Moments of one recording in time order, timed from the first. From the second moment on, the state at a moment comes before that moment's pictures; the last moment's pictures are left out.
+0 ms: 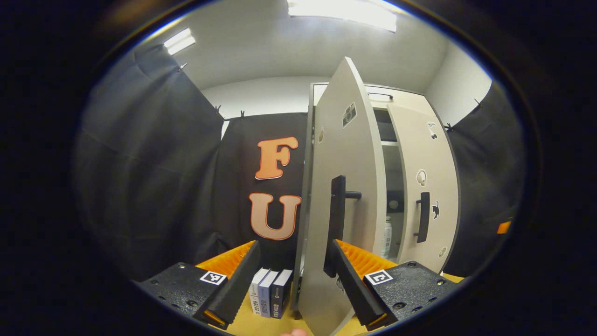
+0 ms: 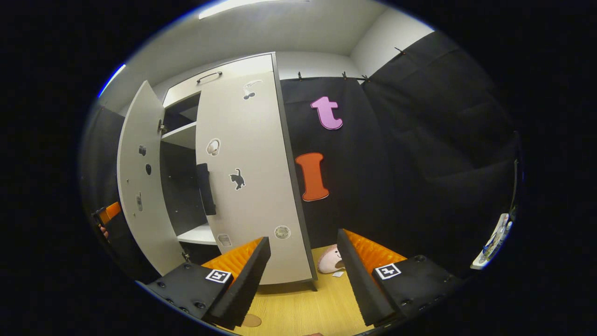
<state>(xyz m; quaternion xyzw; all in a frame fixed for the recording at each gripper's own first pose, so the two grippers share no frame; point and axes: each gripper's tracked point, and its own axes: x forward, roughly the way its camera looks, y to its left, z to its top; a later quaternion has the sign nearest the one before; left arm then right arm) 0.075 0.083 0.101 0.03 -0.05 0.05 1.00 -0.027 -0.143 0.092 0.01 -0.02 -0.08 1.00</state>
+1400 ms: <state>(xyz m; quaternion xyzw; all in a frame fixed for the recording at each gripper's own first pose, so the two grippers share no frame) 0.178 -0.024 0.052 -0.02 -0.01 -0.08 1.00 -0.058 -0.189 0.093 0.00 -0.02 -0.15 0.99</state>
